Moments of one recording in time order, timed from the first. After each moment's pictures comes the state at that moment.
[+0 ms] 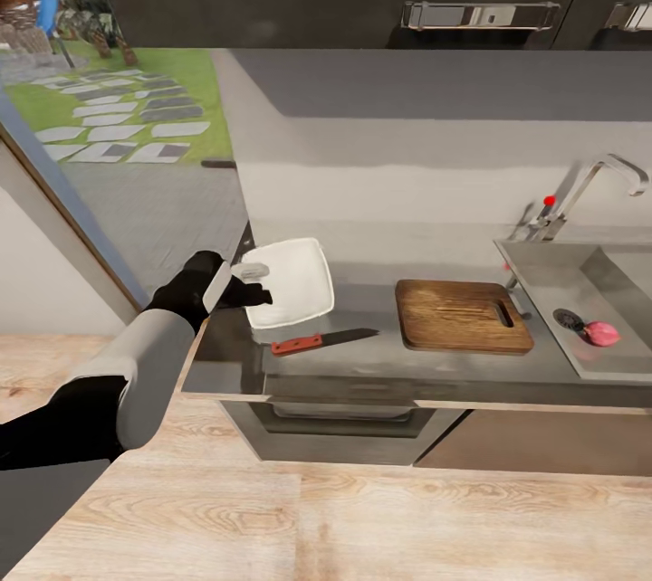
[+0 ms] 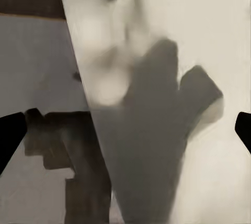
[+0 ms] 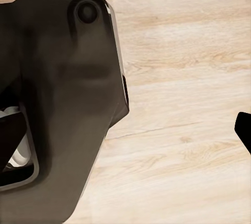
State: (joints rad) left arm -1.29 -0.07 0.09 -0.46 0.02 0.95 0.00; right arm 0.30 0.03 -0.15 -0.20 0.00 -0.79 -0.05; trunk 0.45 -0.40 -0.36
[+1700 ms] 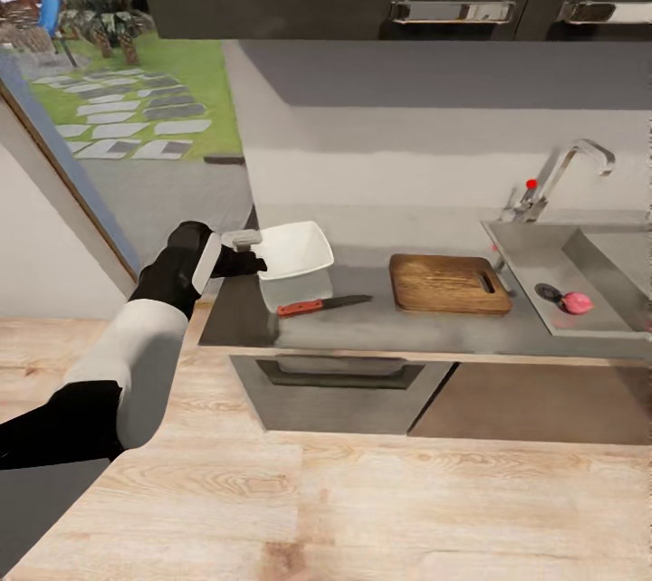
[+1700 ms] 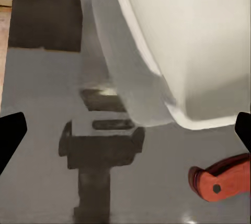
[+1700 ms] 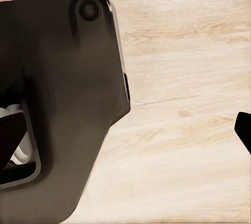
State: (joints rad) left arm -1.29 -0.07 0.08 -0.70 0.02 1.01 0.00; right arm 0.30 0.04 -0.15 -0.19 0.00 -0.79 -0.04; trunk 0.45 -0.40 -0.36
